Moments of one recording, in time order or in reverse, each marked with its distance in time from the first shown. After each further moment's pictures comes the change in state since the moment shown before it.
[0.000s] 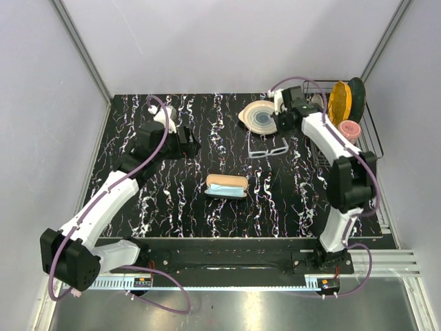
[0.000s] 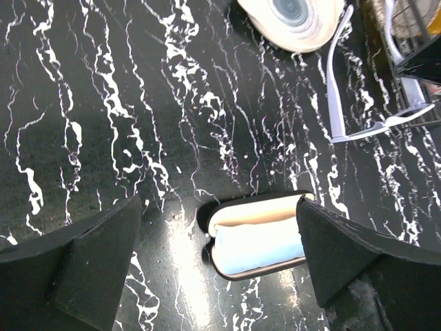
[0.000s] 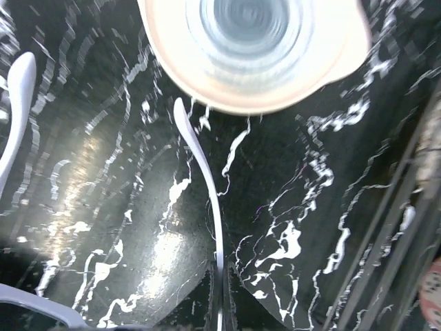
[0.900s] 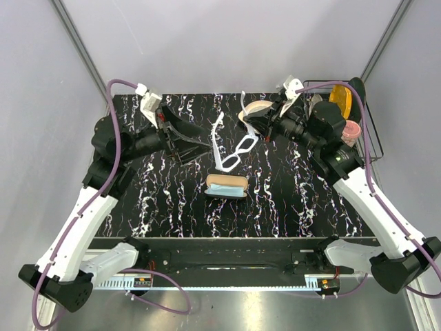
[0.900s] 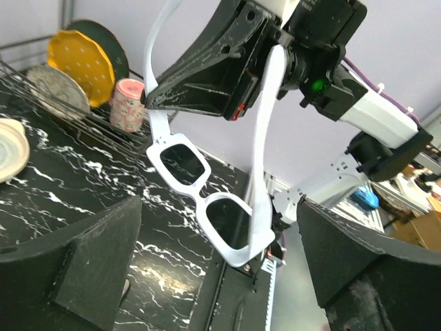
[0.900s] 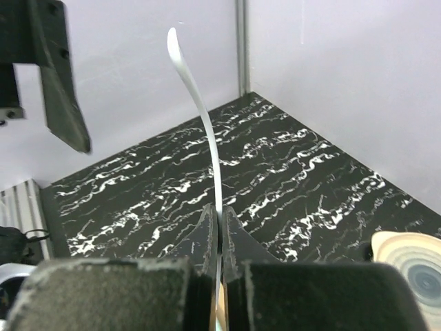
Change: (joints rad) left arm -0.007 -0.184 0.211 0.278 0.773 -0.191; right arm 0.270 -0.765 -0.327 0.627 -0.426 0.246
